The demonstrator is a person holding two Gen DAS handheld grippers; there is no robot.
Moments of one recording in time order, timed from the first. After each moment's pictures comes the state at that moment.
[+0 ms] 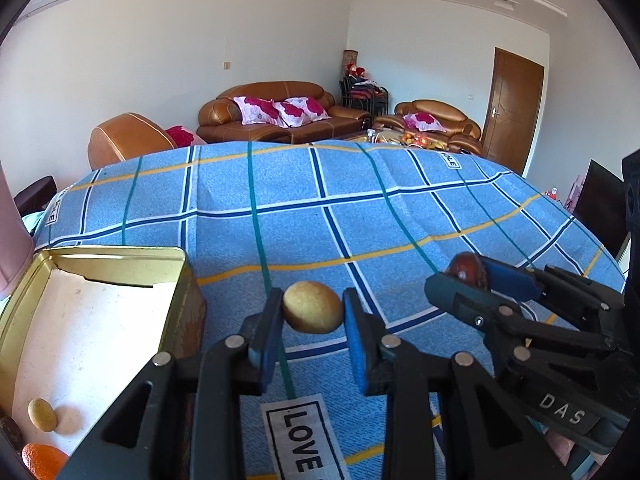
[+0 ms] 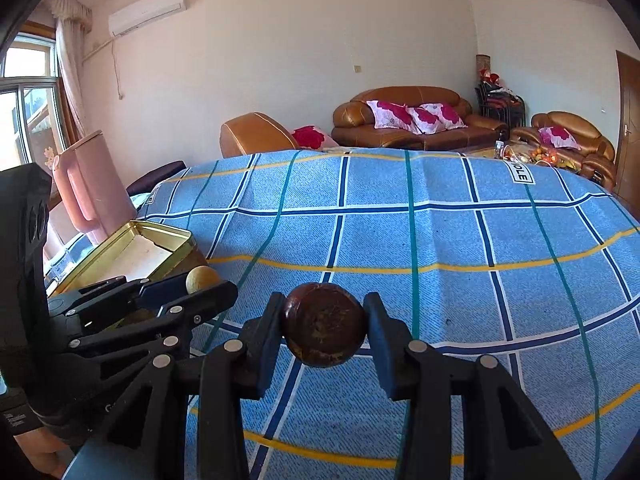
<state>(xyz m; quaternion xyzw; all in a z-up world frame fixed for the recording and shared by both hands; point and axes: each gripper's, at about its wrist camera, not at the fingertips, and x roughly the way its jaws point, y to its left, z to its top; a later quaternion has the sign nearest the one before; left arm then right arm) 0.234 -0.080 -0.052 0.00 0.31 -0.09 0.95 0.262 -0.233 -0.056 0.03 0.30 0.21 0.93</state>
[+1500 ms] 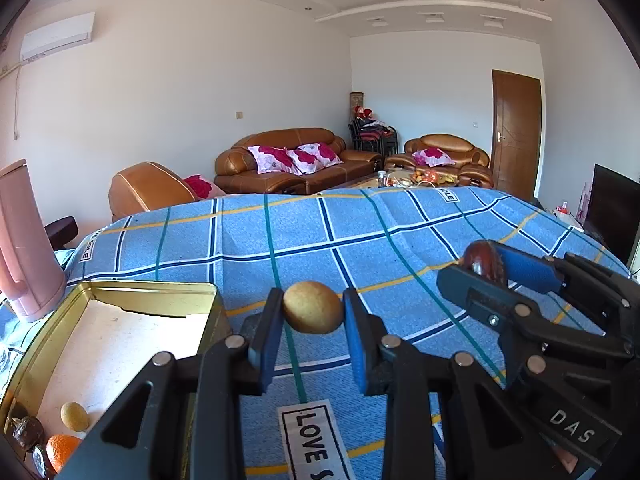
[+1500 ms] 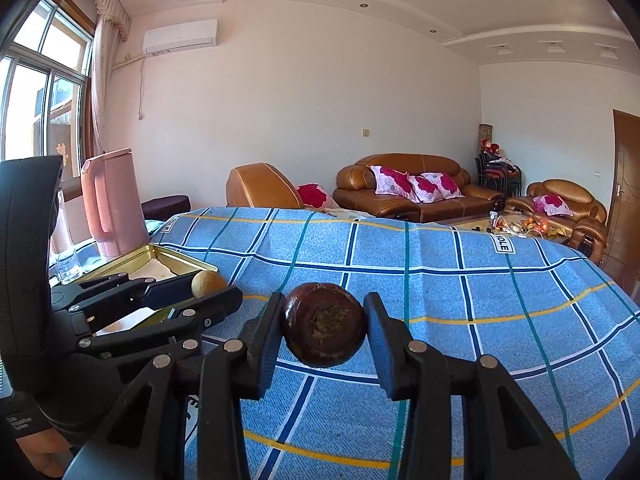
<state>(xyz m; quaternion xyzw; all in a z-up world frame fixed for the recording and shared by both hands) 0.194 -0.084 -0.038 0.03 0.22 -0.06 0.97 0.213 -0.231 -0.037 -0.01 0.17 0.21 0.96</state>
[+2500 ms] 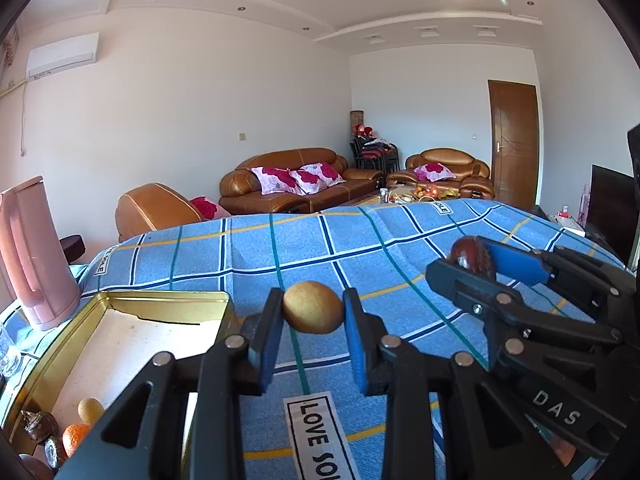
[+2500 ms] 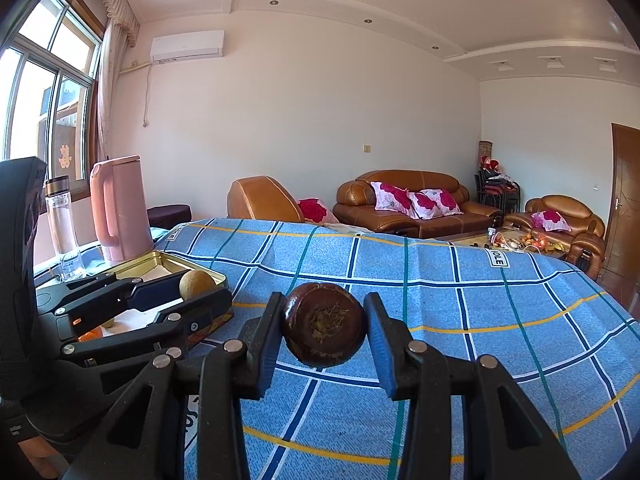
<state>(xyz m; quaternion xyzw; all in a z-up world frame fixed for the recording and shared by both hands) 0.166 -0.084 -0.032 0.04 0.18 -0.05 0.98 0.195 -0.233 -0.035 -0.02 0.14 0.21 0.97</state>
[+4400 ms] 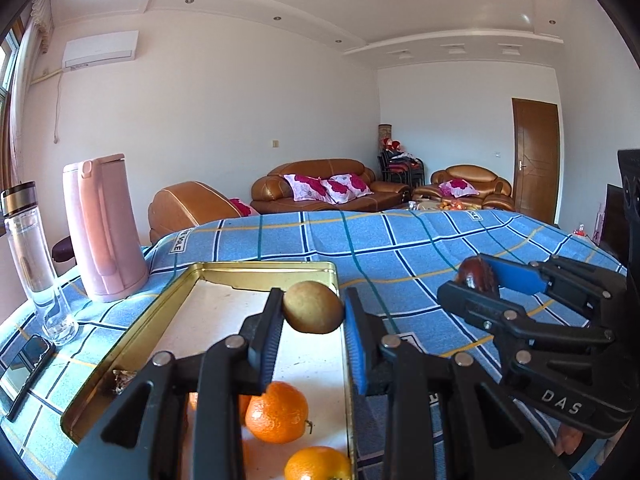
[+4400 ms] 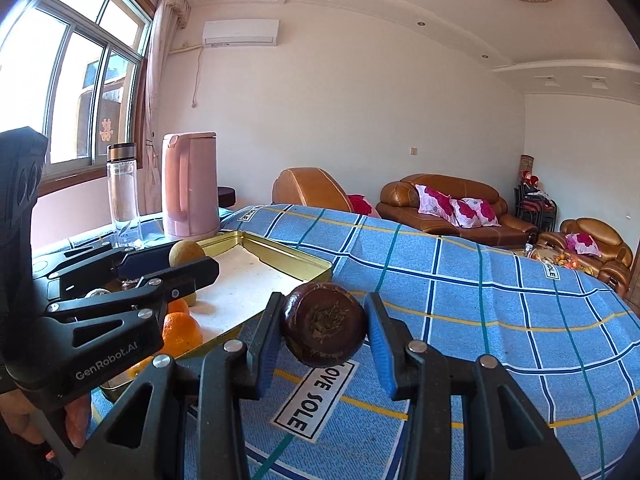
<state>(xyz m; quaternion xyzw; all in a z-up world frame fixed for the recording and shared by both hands) 0.089 0.005 -0.028 0.02 0.16 0.00 0.99 0.134 -0.152 -0.036 -0.06 0.14 0.28 0.95</state>
